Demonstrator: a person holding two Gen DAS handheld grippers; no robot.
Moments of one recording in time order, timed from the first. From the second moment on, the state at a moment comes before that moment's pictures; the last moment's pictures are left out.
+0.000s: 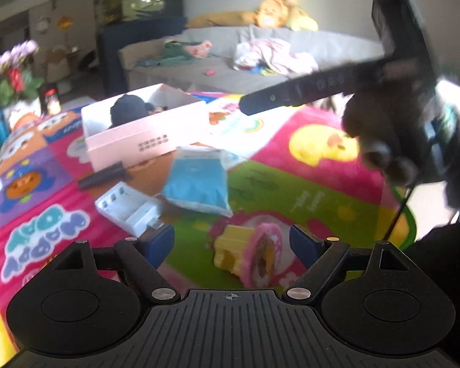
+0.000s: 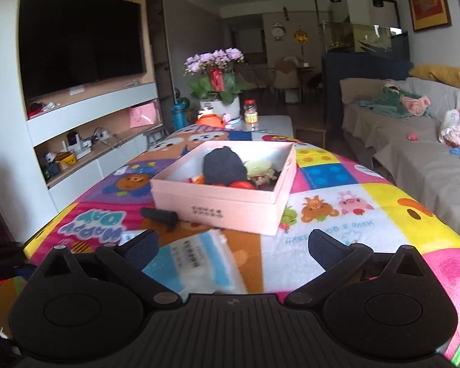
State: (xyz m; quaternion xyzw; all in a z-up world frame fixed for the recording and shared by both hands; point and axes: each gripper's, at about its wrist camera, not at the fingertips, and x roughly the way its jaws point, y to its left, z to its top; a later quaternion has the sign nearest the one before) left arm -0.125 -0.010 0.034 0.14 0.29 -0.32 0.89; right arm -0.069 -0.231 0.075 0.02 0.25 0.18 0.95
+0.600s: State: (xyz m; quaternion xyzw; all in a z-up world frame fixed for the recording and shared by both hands) left arm -0.073 0.066 0.036 0.03 0.31 -0.14 0.94; right arm -0.101 -0.165 0.061 -0.08 0.29 0.29 0.91
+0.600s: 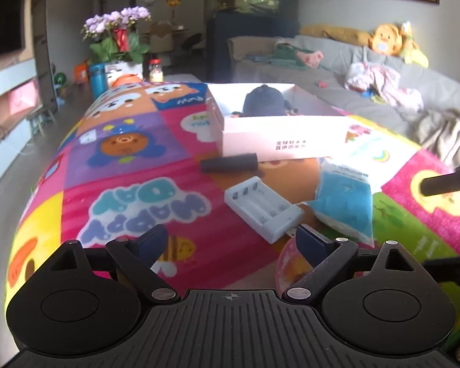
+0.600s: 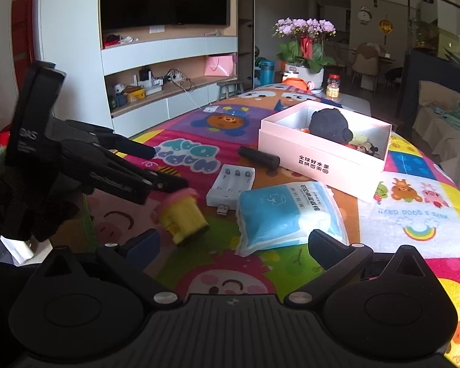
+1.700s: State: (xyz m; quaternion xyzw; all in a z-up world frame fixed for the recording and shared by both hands) left arm -0.073 0.016 0.012 0.08 0.22 -0.26 0.94; right arm -0.040 -0.249 0.038 0.04 0.30 0.11 0.95
